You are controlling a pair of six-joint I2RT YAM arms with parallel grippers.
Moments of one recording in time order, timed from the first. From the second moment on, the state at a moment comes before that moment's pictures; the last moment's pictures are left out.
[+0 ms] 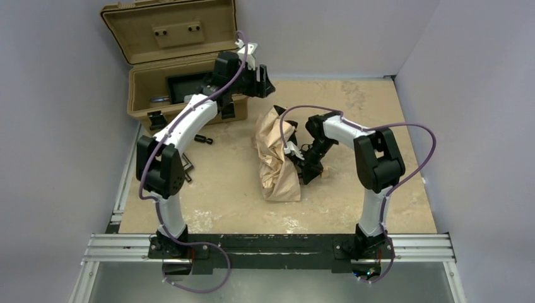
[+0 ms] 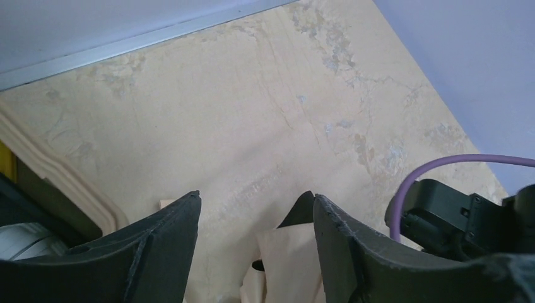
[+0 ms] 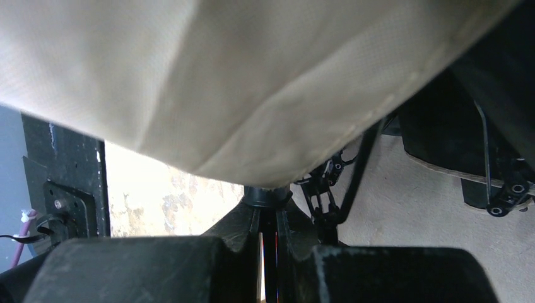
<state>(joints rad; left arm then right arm) -0.41 1.91 1.74 -0.22 0.34 -0.25 0.38 1.96 1.33 -1.19 -0.67 -1.28</state>
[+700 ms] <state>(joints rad) -0.40 1.48 0.99 -0.32 0.24 -0.60 0.38 1.96 1.33 -1.20 -0.68 -1.30</state>
